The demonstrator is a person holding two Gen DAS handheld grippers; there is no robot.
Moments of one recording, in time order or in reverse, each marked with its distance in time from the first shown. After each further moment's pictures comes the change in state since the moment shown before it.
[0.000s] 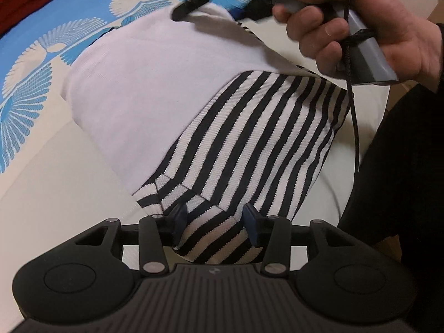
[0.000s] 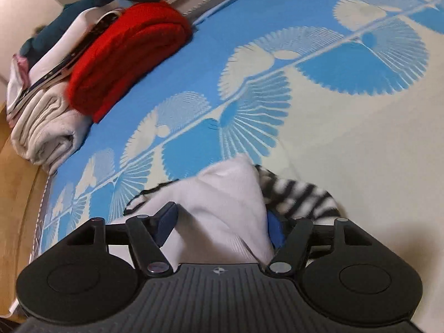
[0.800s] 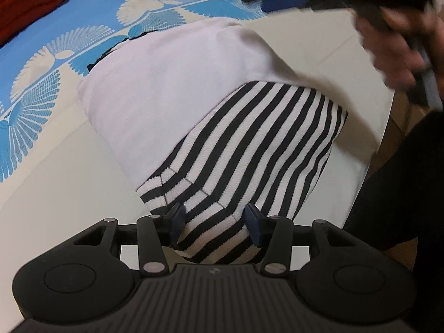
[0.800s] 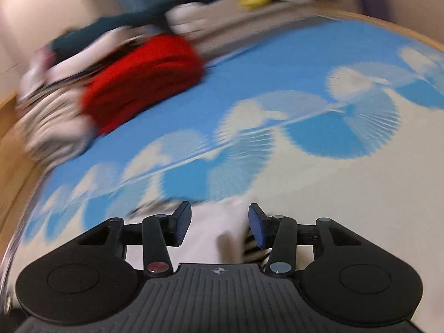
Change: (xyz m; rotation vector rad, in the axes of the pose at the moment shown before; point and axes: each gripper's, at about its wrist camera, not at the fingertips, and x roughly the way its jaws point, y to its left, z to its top) left arm -0.013 -0.006 0.002 -0.017 -0.038 0.026; right arm -0.090 -0.009 -0.007 -0.212 -0.144 0.003
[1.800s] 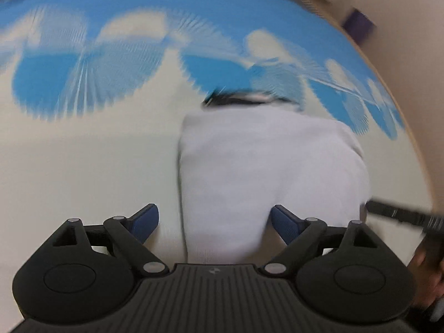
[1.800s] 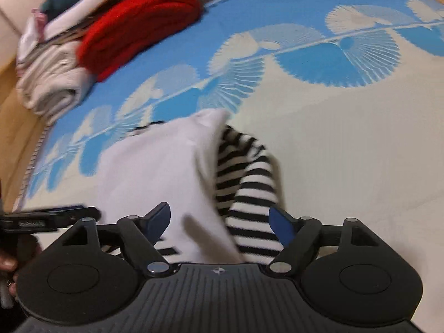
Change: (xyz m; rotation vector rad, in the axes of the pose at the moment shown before) left arm 0.025 0.107 0.031 -0.682 -0.133 0.015; right arm 0.018 -0.033 -0.029 0.065 0.255 -0.035
